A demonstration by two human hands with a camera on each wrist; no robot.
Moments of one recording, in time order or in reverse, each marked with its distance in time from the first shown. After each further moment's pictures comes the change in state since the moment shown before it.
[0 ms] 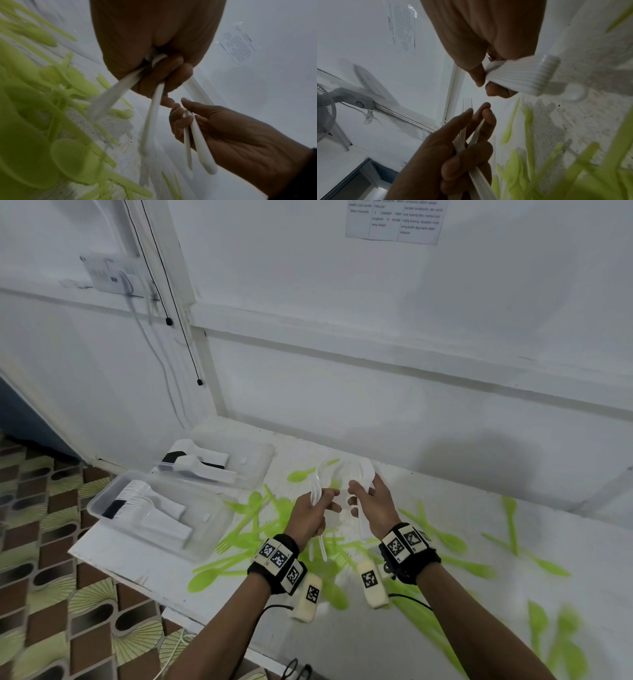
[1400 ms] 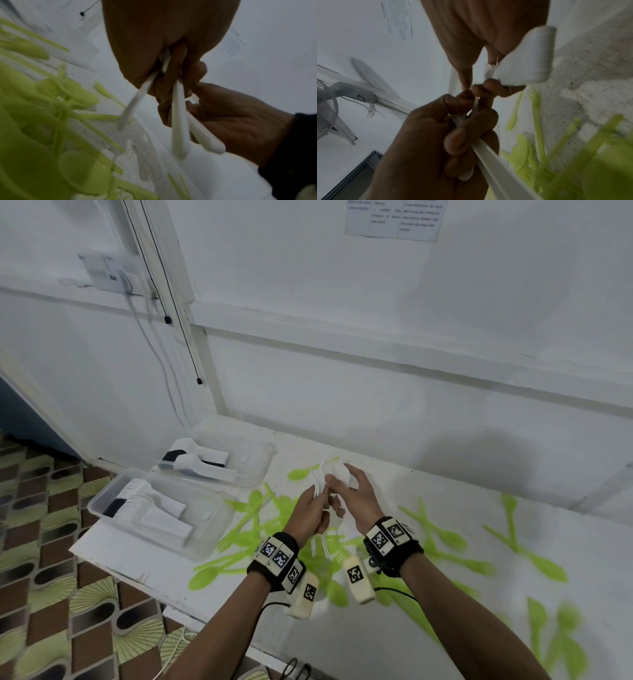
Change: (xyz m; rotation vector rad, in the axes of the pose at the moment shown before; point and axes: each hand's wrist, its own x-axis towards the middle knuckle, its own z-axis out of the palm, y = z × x) left_hand -0.014 0.017 0.000 -0.024 -0.118 0.018; right_hand -0.003 -0.001 0.029 0.113 -0.084 0.051
